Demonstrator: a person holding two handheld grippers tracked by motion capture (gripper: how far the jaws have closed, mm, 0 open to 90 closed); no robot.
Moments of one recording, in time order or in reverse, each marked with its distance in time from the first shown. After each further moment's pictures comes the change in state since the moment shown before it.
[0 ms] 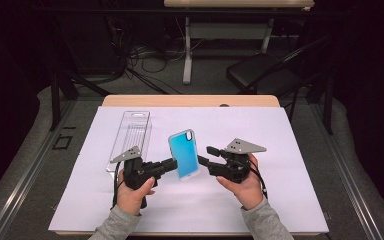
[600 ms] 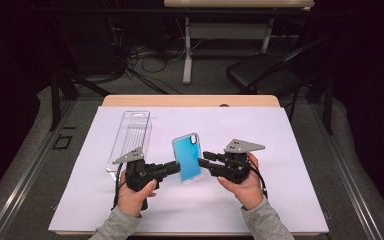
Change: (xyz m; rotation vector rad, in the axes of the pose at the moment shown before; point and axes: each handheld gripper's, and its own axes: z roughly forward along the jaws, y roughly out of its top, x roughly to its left) left arm -0.006 -0.001 0.003 0.026 -0.045 0.019; right arm -0.001 0.000 0.000 0.059 0.074 0.025
